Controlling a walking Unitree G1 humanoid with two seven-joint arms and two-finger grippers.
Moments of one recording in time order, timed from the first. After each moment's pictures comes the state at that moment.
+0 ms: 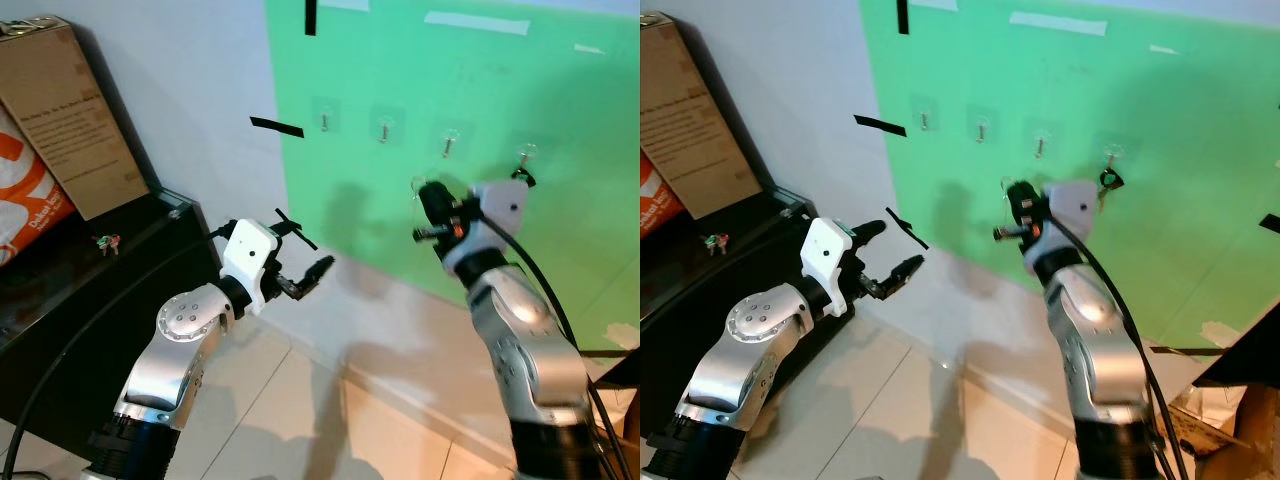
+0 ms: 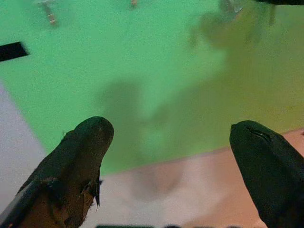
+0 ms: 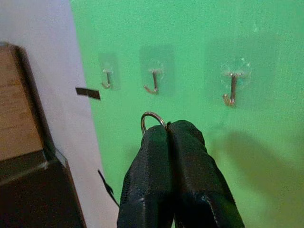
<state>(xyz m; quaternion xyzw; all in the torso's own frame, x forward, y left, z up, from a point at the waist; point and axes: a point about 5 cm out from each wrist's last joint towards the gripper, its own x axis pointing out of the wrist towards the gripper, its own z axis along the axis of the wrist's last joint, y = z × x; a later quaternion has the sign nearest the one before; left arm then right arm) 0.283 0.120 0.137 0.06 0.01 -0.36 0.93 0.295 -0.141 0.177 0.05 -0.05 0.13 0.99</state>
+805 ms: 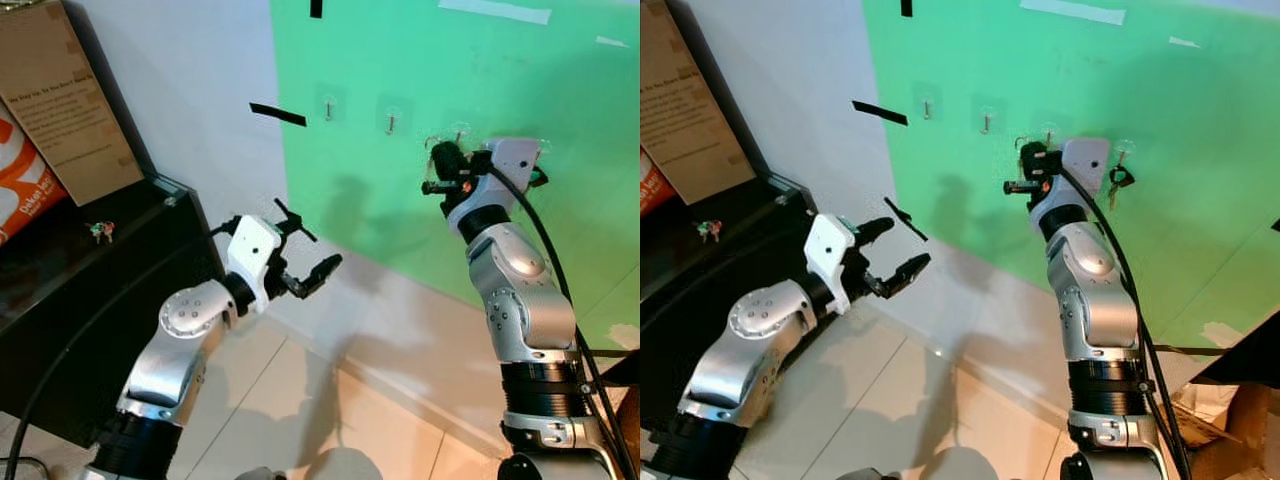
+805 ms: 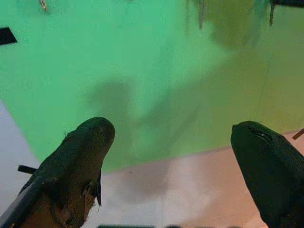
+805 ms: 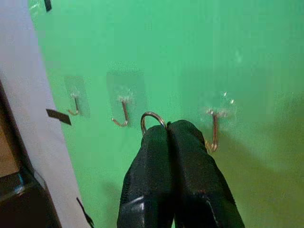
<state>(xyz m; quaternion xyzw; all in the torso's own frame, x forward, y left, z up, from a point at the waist) 0.284 0.117 0.139 0.06 0.01 -0.37 0.93 0.333 -0.151 0.199 0.07 -0.08 0.09 0.99</state>
